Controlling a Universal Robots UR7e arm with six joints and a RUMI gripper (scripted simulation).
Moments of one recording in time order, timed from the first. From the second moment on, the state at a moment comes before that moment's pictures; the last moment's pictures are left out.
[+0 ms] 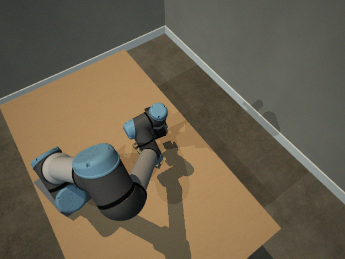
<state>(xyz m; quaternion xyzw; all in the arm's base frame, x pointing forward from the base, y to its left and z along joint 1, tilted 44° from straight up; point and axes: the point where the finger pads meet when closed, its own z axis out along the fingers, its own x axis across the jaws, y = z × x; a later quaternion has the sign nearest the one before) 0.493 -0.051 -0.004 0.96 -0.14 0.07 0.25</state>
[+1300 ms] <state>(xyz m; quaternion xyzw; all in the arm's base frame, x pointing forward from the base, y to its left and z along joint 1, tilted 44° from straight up) 0.540 0.037 -0.058 0.93 0.04 -0.02 0.38</state>
